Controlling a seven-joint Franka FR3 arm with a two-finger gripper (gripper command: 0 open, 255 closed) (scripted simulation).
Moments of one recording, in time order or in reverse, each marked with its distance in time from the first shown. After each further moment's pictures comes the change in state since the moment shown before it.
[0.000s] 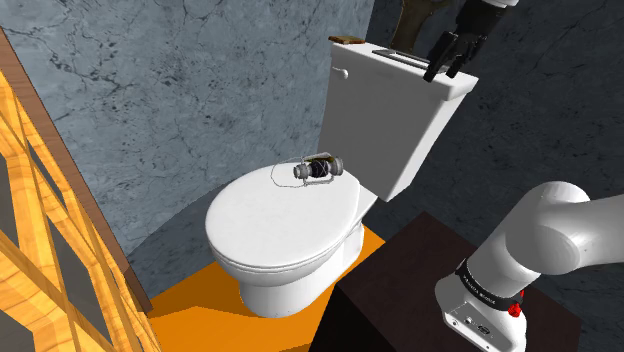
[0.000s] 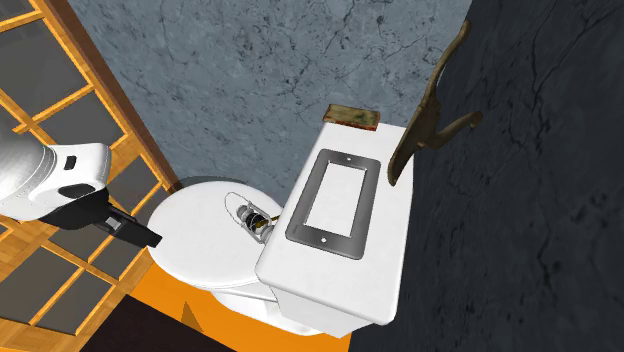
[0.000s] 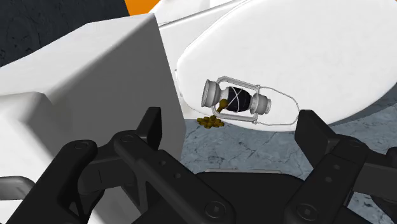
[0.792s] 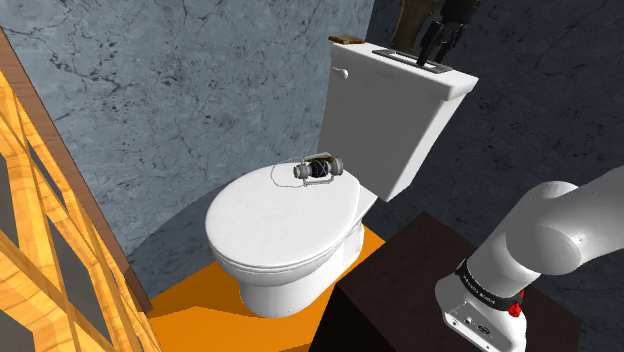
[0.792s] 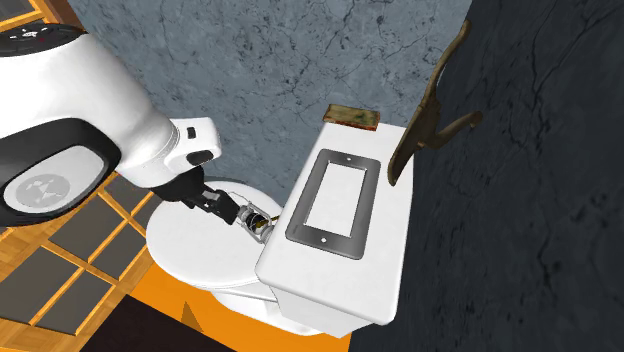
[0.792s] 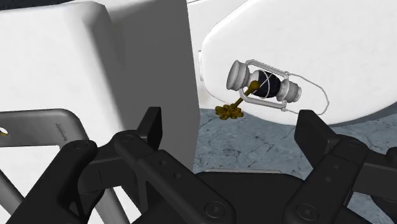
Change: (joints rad) arm 0.012 0.339 -0.208 0.279 -0.019 0.033 -0.262
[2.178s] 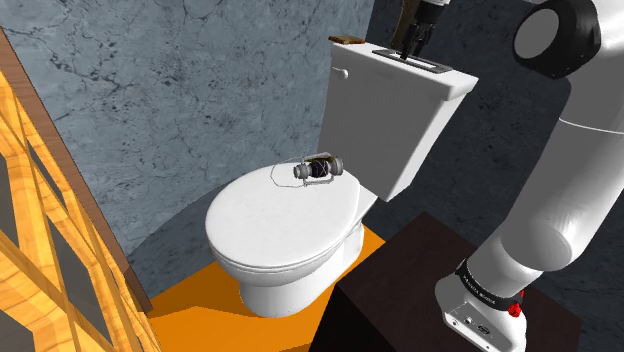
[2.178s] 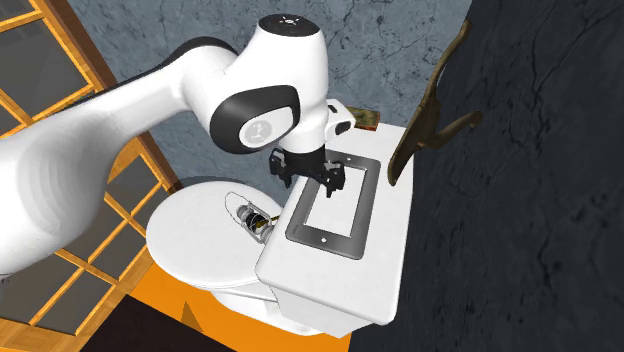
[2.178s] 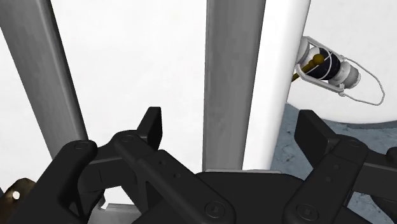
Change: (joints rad) arm -0.093 0.706 -0.236 0.687 0.282 -0.110 -0.456
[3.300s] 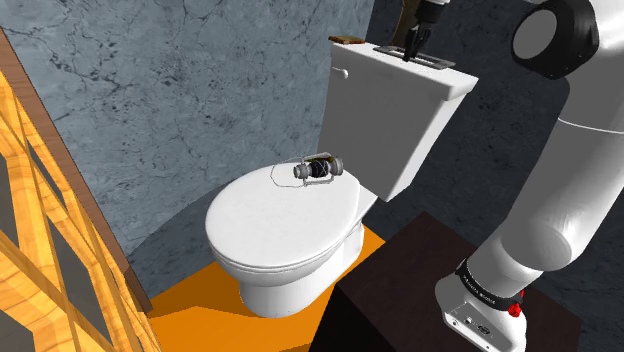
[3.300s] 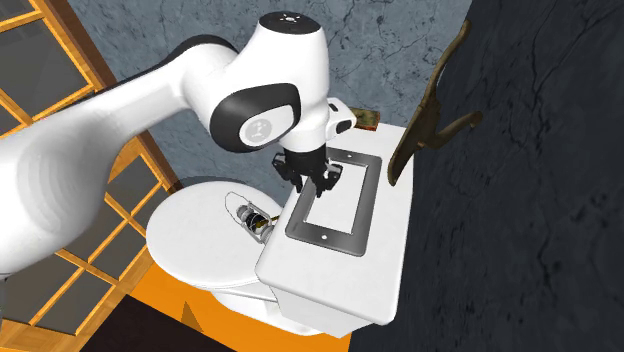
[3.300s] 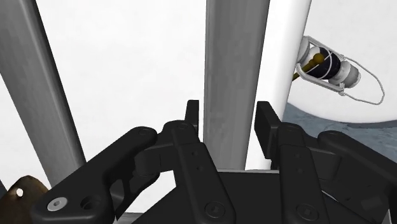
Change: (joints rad) arm -0.004 0.006 -0.001 0.015 0.004 -0.009 -0.003
